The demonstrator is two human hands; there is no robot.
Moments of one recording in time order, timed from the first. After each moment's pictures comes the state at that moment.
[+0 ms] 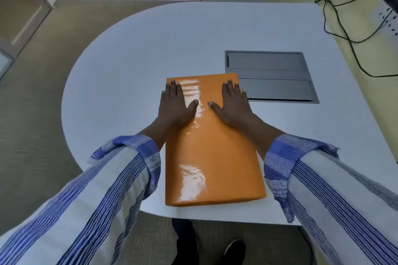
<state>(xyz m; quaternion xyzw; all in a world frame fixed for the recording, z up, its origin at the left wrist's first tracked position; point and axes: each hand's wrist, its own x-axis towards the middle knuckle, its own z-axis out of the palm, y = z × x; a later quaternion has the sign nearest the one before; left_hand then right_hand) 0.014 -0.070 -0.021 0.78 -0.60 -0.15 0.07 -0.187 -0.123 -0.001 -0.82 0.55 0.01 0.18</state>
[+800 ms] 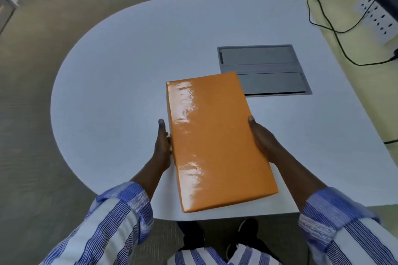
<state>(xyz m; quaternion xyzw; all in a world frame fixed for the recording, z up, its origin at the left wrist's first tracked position) 0.044 0.016 -0.058 0.65 -0.12 -0.61 0.45 -0.253 -0.050 -0.022 -0.48 0.69 -0.11 0.54</state>
